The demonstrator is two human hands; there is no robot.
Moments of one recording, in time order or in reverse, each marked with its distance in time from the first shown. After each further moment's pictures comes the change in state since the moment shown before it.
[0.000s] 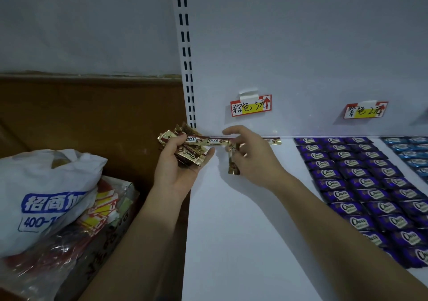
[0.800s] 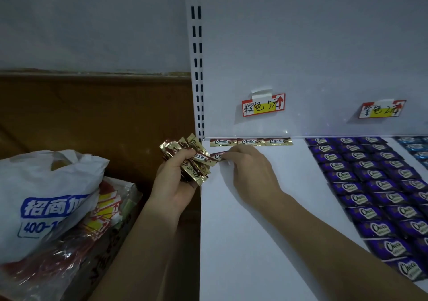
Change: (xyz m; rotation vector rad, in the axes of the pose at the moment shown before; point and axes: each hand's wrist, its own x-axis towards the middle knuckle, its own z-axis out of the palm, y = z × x) left_hand 0.004 0.014 -0.027 0.222 0.175 -0.097; right_hand 0.001 0.018 0.057 -0.528 0.172 -0.201
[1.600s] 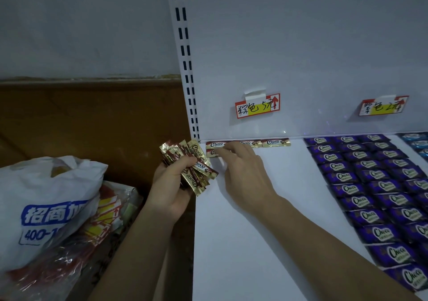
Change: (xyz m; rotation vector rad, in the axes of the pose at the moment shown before) left_hand -0.009 -0.001 0.009 0.197 -0.003 0.068; right_hand 0.001 -0.003 -0.005 0.005 -0.024 -0.011
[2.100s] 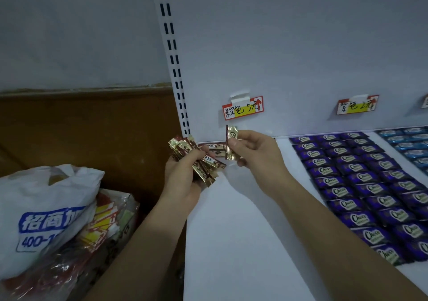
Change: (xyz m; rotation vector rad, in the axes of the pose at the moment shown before) left_hand -0.013 -0.014 0.037 -0.018 -0.073 0.087; right_hand 0.001 0.015 -0.057 1.152 0.076 0.494
